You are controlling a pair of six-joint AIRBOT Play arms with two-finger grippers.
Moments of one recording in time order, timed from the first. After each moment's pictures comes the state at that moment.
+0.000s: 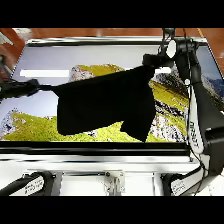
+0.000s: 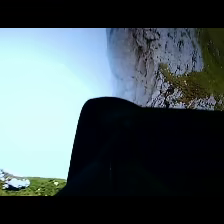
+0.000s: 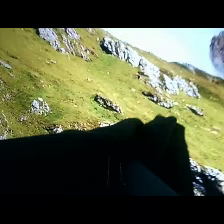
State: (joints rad) left arm 0.15 -1.20 1.11 1.21 -0.80 -1.51; right arm 0.16 -1.78 1.95 -1.52 1.12 1.79
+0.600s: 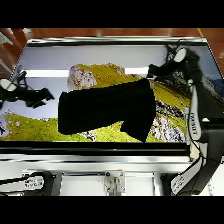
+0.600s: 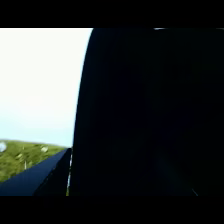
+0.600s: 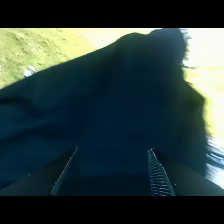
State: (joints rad) left arm 0.23 -1.43 1.20 1.21 -1.07 -1.58; right arm 0.01 -1.89 1.96 -1.27 1.25 1.64
